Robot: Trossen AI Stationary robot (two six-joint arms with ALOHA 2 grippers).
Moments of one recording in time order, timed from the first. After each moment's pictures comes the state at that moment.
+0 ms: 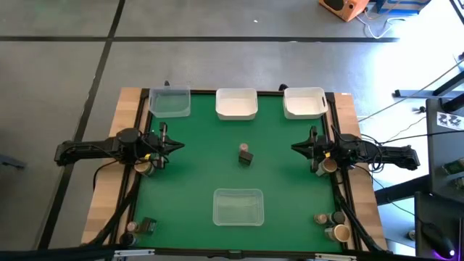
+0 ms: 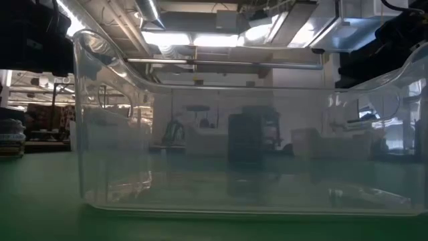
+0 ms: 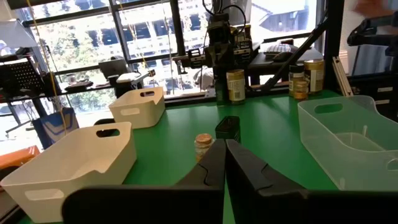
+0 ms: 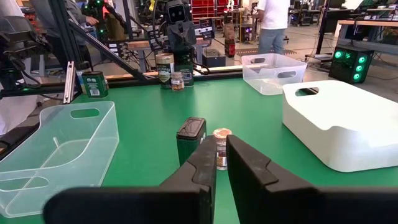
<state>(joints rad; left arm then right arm) 0.09 0.03 0.01 0.01 0.00 0.16 0.00 0.02 0.07 -0.13 0.07 0.05</state>
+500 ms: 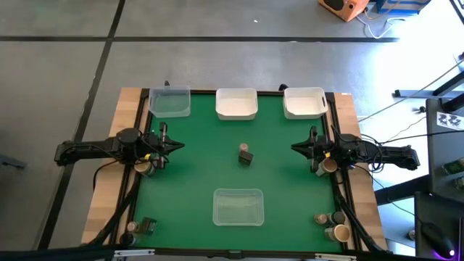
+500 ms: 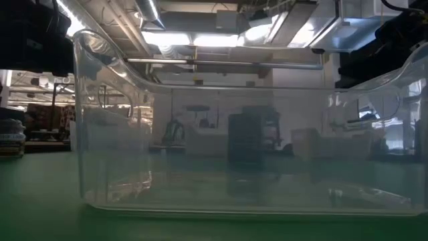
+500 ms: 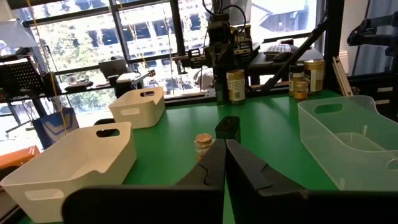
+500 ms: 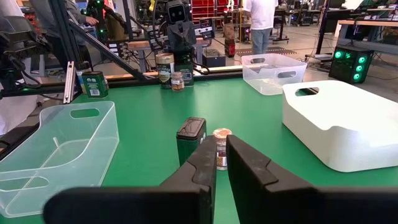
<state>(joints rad) 0.08 0.03 0.01 0.01 0.00 0.16 0.00 0.02 0.07 -0.13 0.07 0.05</state>
